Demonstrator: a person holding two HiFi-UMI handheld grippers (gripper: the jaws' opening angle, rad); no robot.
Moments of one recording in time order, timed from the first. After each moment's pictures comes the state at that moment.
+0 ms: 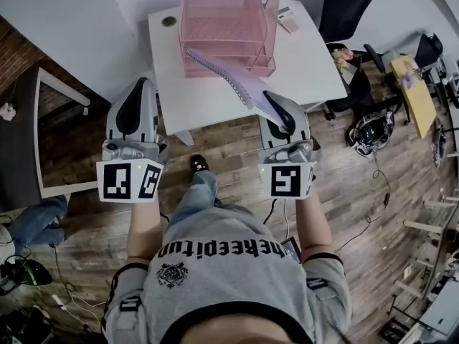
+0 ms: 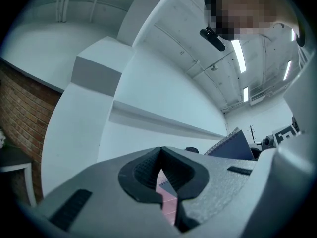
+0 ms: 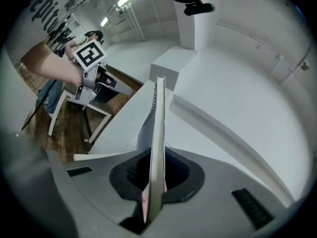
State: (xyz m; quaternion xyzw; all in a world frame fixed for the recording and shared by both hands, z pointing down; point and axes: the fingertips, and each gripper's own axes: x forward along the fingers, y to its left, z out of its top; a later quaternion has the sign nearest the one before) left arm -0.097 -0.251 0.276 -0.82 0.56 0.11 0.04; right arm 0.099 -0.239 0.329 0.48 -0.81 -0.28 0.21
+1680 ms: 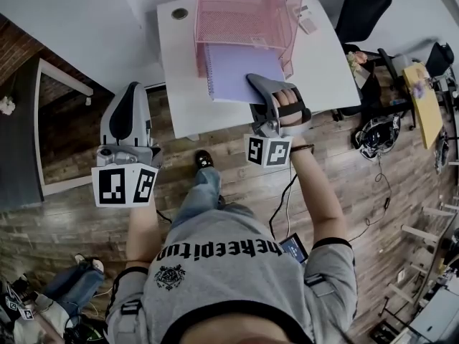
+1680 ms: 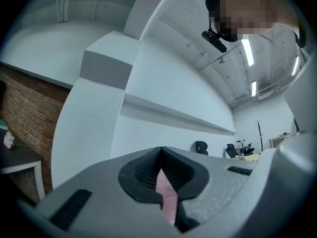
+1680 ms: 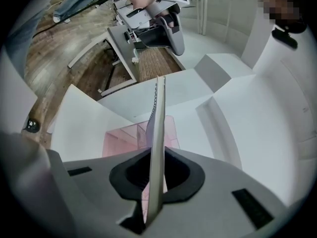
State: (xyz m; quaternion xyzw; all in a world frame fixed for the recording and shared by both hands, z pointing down) left arm -0.149 -0.292 0.310 -0.80 0.59 0.08 0.02; right arm 0.046 -0.347 0.433 0.39 -0.68 -0.49 0.38
